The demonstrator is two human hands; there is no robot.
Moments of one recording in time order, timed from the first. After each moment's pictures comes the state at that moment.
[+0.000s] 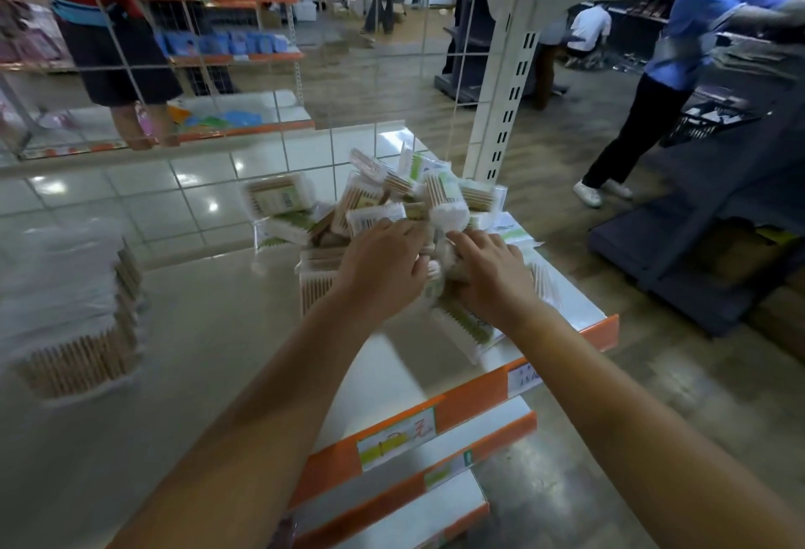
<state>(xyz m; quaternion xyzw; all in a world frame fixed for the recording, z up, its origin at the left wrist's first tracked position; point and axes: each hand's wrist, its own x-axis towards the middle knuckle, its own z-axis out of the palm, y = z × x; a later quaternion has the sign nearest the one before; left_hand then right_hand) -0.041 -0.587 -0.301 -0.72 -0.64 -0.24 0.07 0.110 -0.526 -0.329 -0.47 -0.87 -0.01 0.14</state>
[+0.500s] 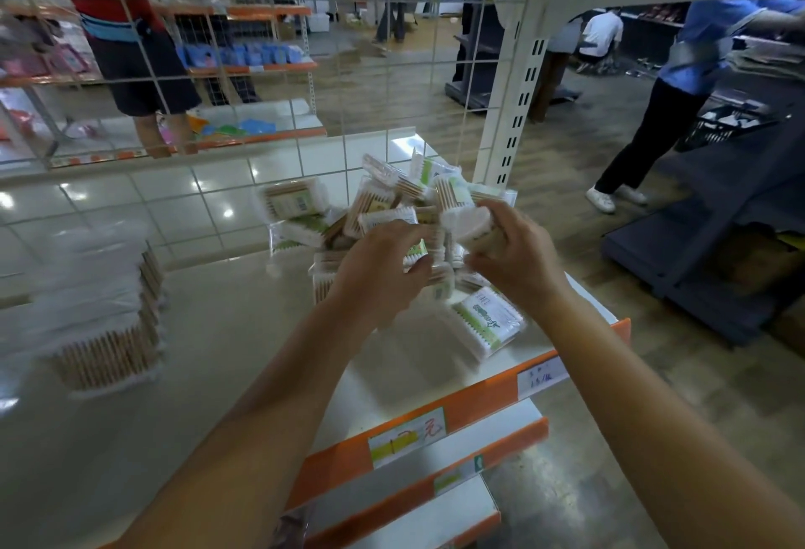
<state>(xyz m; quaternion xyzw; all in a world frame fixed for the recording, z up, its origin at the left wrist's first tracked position) -0.050 -0.605 -0.295 -0.69 -0.62 -0.37 -0.05 0.115 -0.532 -0.293 -0.45 -0.80 0.18 0.35</state>
